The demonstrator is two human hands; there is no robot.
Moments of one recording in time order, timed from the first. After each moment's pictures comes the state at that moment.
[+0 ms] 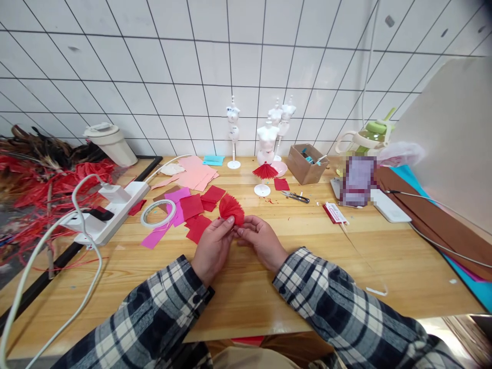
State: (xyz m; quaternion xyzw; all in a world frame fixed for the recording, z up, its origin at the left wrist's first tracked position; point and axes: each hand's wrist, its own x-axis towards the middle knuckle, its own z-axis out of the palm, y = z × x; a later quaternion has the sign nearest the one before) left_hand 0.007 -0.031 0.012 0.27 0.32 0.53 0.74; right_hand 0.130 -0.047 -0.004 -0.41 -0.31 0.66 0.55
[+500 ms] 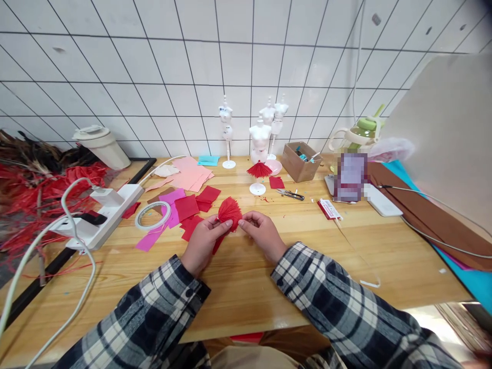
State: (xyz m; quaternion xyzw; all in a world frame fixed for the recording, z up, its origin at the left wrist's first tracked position) left_hand -0.009 -0.020 0.010 0.41 0.40 0.43 0.70; right_hand 0.143 -0.038 -0.007 -0.50 -0.46 0.51 0.52
